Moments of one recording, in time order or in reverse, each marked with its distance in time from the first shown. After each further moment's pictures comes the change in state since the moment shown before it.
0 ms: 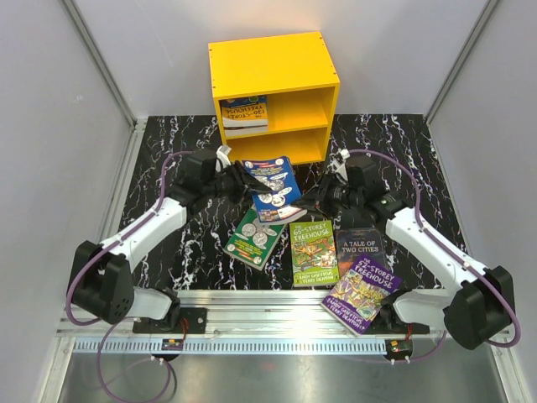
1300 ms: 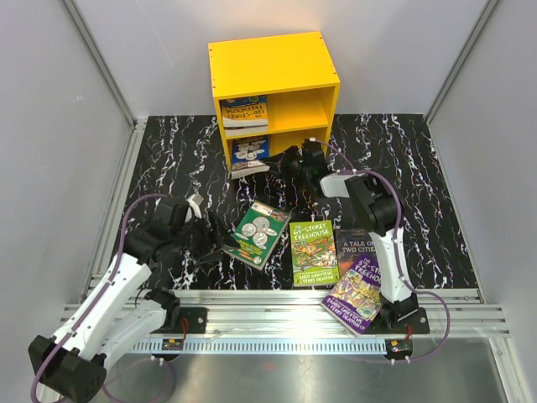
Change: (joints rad) left arm 0.021 -0.558 -0.225 -0.702 -0.173 0.336; right arm -0.033 1.041 0.381 0.946 0.049 0.475
